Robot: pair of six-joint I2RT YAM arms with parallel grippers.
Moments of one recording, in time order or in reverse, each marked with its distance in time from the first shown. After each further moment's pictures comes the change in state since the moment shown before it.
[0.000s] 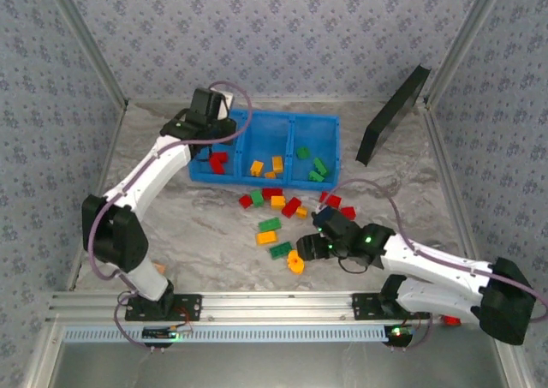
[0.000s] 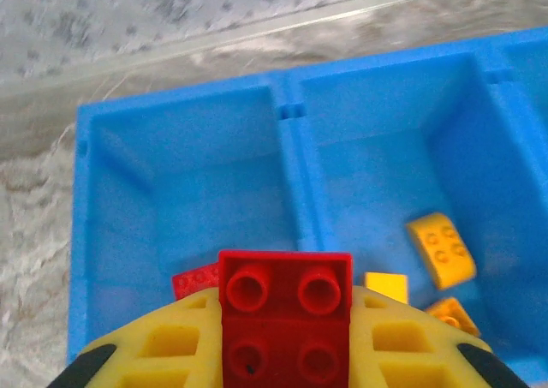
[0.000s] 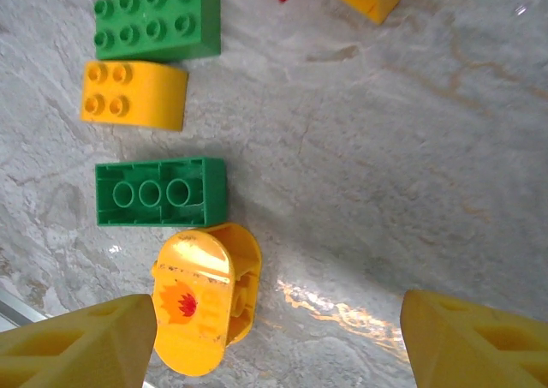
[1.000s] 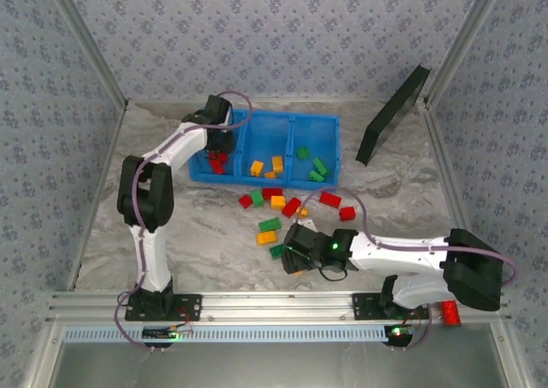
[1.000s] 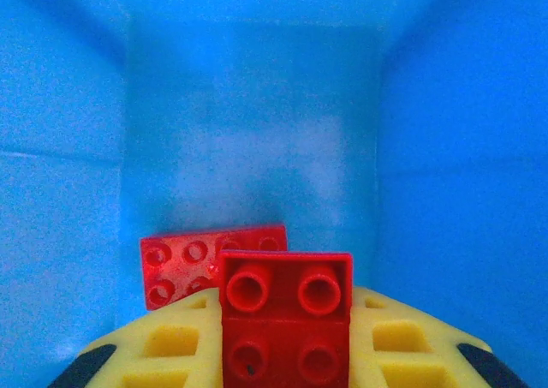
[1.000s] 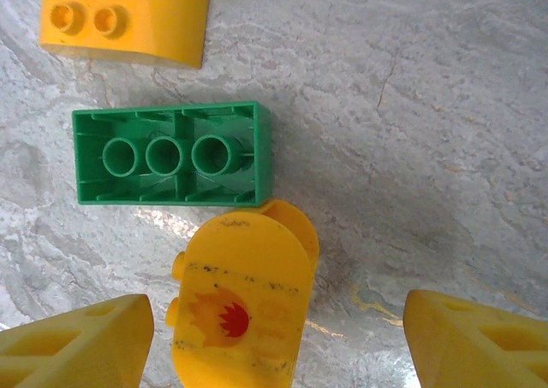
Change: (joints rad) left arm 0.075 0.370 0.133 -0.096 0.019 -0.156; right arm 0.196 0.264 0.086 0.021 0.111 0.117
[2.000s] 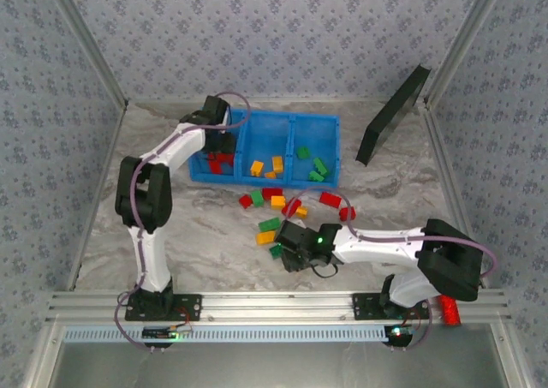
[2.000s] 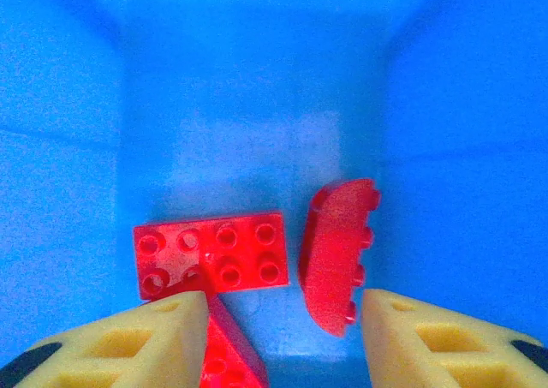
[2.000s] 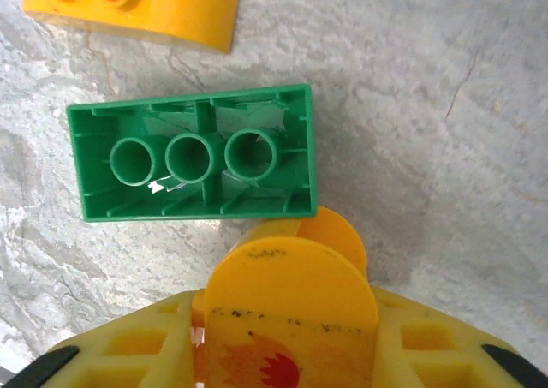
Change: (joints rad) left arm 0.007 -0.045 -0.022 0.001 0.023 -0.008; right arm -0.028 0.136 0.095 -0.034 -0.060 -0.076
